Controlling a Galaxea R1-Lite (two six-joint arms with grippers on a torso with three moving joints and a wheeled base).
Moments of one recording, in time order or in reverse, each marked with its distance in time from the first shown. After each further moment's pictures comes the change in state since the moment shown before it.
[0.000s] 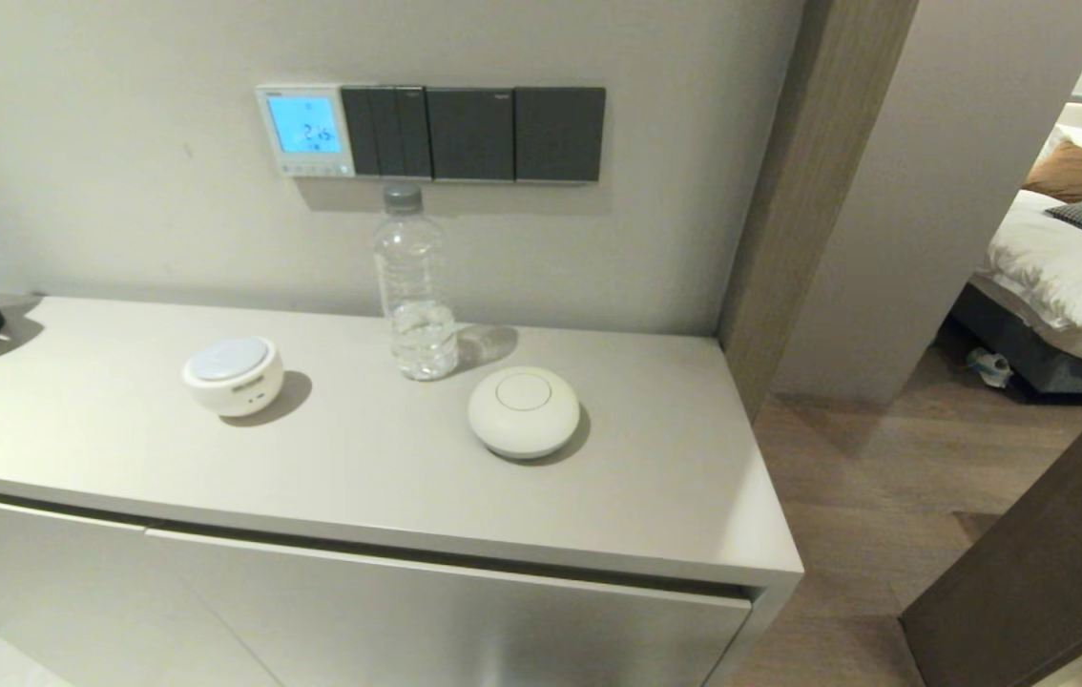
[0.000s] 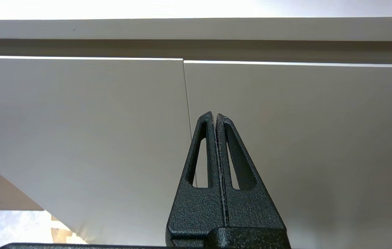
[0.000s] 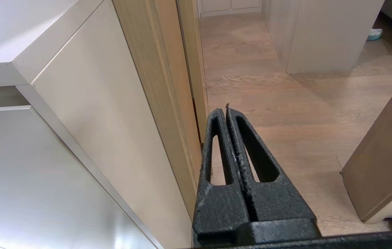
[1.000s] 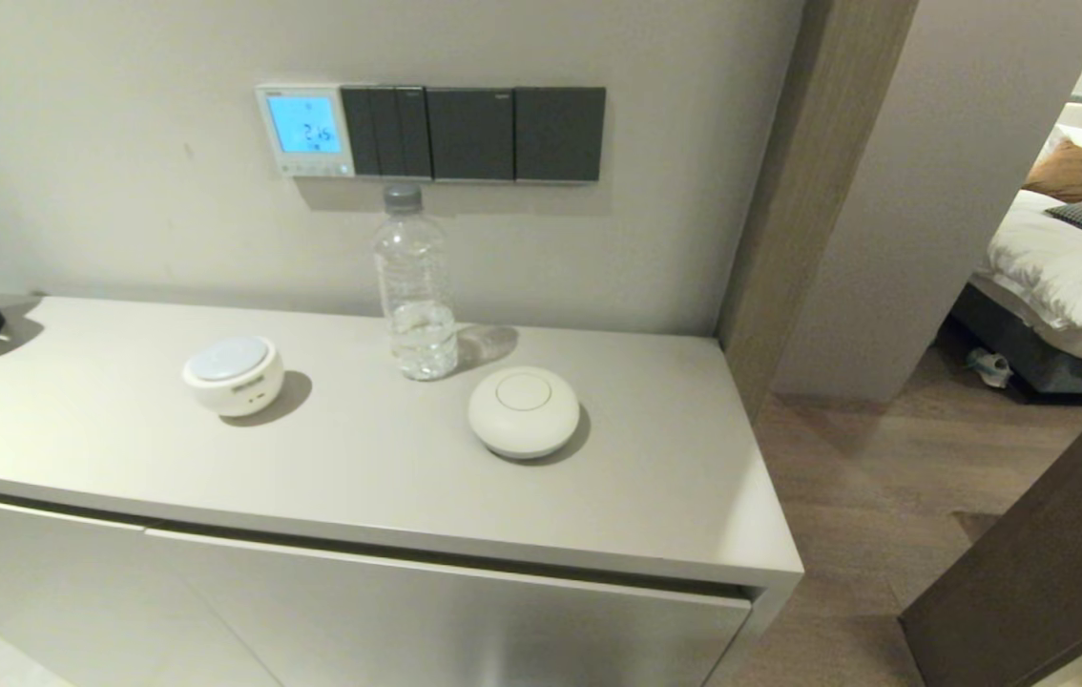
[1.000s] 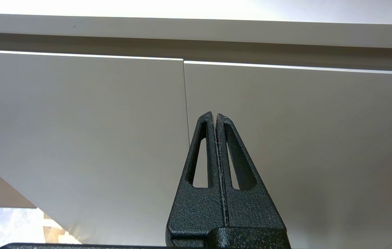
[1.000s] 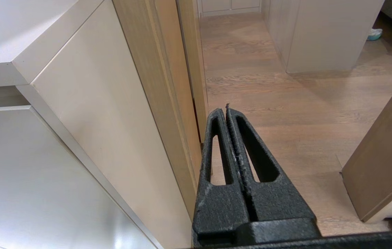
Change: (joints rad) left arm -0.001 0.000 0.002 -0.007 -0.001 -0.031; right arm 0.000 0.000 0.000 0.000 0.000 0.000
